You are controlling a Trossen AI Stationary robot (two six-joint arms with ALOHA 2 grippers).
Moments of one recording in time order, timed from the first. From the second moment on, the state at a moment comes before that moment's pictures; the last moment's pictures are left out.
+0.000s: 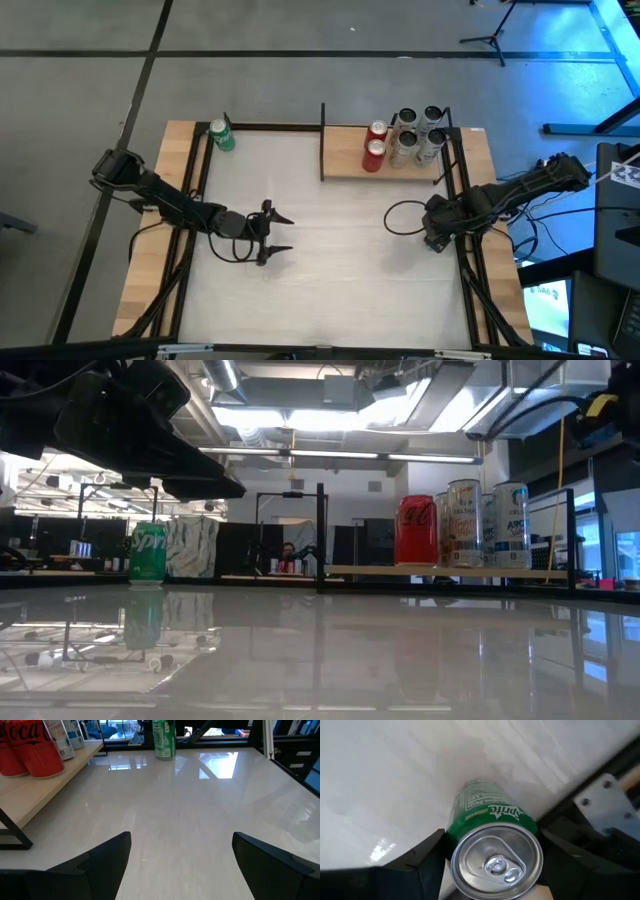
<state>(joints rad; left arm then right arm) -0.32 1.35 0.31 0.74 -0.34 -0.10 0.37 1.02 0.82 -1.37 -0.03 1.13</state>
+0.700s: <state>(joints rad) -0.32 1.35 0.31 0.74 -0.34 -0.10 0.37 1.09 0.82 -1.05 0.13 1.23</state>
